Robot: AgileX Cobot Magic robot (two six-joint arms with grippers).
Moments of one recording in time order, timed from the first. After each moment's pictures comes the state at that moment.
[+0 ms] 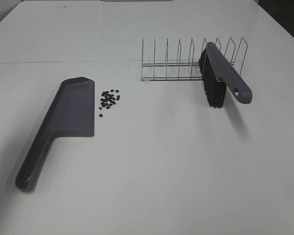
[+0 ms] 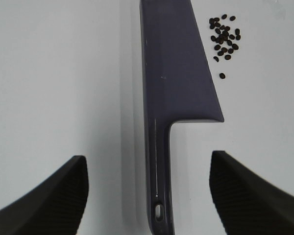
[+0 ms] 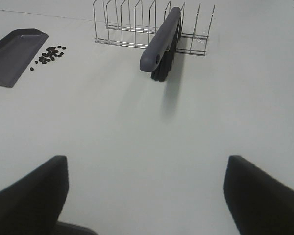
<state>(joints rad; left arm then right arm) -0.01 1.34 -0.92 -0.31 0.70 0.14 -0.03 0.00 -0.51 0.23 1.08 -0.21</state>
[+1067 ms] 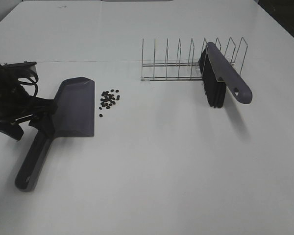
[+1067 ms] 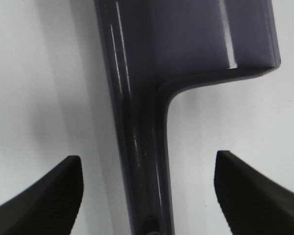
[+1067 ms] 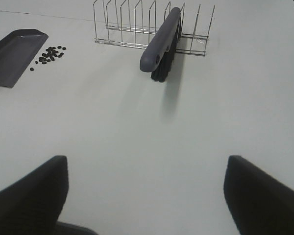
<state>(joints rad) -0.16 1.93 -1.14 -0.28 0.79 0.13 -0.03 0.00 -0.51 0.23 1.08 -0.21</state>
